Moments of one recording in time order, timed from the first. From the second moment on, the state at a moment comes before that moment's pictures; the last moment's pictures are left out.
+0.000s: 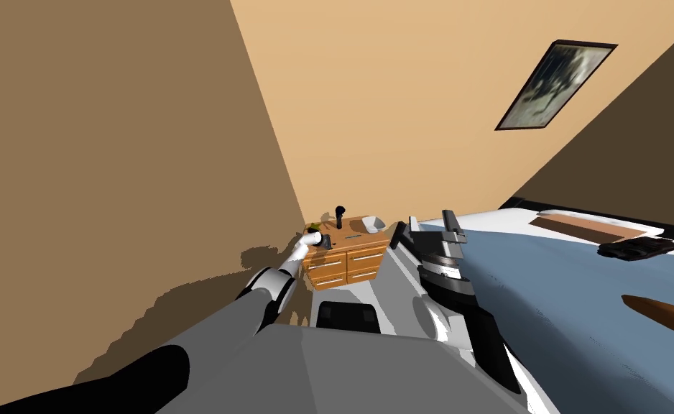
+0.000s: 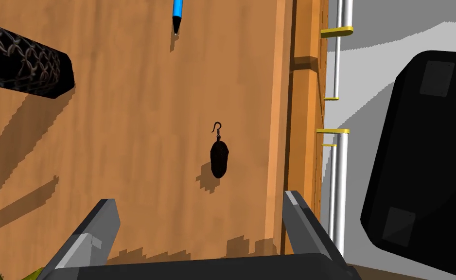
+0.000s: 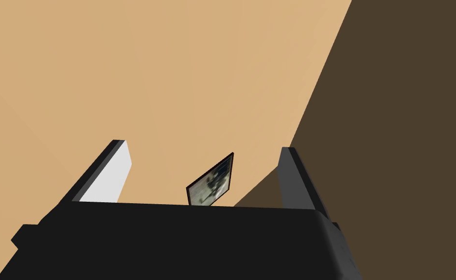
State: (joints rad) left arm -0.64 0.21 -0.13 -0.84 0.69 0.88 0.17; right arm 0.53 -0.02 0.02 -2.39 -0.12 -0.43 -0.16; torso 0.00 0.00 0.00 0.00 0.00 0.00
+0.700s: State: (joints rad) left arm -0.74 0.22 -0.14 -0.64 0.78 1.02 0.18; right arm 0.53 -0.02 0.02 -2.39 -0.12 -0.43 -0.16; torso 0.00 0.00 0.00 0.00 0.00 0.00
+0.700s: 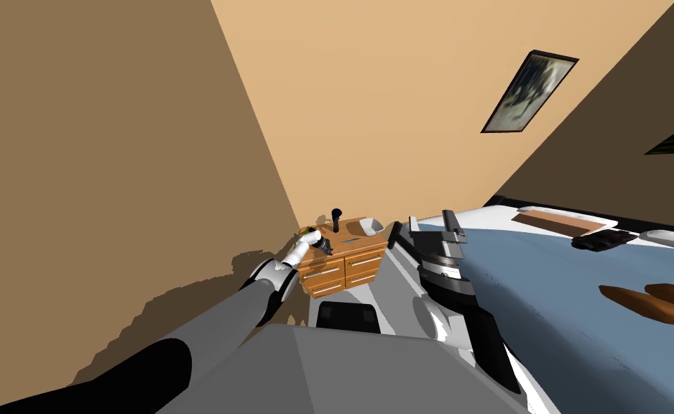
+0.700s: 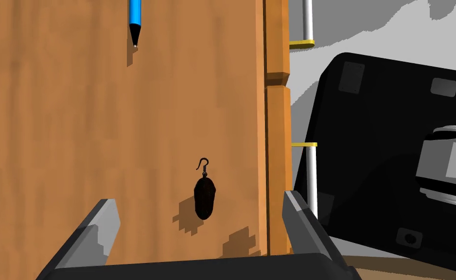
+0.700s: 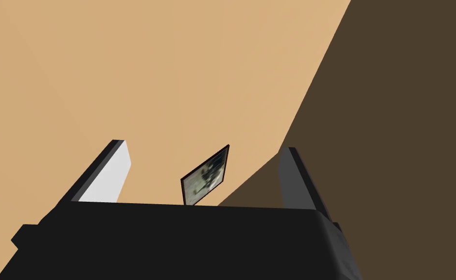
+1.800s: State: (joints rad) left arm -0.72 0.19 -0.13 -0.62 0.76 1.00 0.17; right arm 0.53 -0.02 0.02 -2.39 -0.12 -0.43 -0.16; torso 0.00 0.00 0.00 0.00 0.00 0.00
